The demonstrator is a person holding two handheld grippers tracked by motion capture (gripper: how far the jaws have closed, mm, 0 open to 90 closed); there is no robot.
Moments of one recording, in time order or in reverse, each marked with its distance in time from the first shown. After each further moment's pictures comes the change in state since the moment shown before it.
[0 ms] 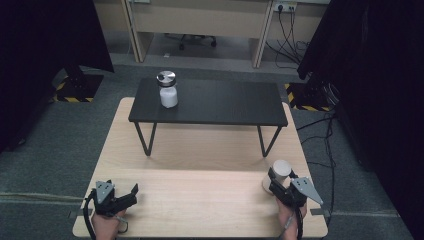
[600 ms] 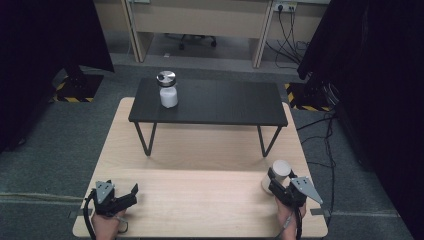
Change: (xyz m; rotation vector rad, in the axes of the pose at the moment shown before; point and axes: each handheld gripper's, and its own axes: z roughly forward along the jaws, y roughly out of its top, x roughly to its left) left arm 0.000 0.000 0.000 -0.001 0.000 -0.003; right arm 0.004 0.003 -0.001 0.007 -0.001 0.008
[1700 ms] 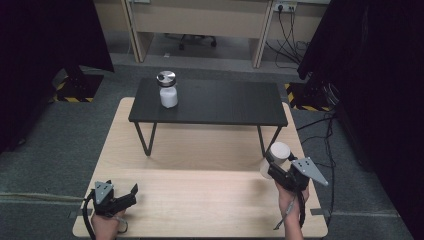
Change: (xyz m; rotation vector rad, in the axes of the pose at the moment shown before) left arm 0.003 -0.002 -0.001 -0.010 -0.012 -0.015; right arm 0.005 0.072 0.006 -0.034 0.073 -0.026
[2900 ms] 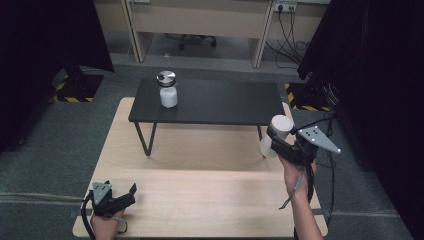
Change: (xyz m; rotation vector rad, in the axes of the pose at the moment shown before) left arm -0.001 -0.002 -0.001 -0.007 0.022 -0.026; right arm -0.011 0.090 0.018 -0.015 0.091 -0.003
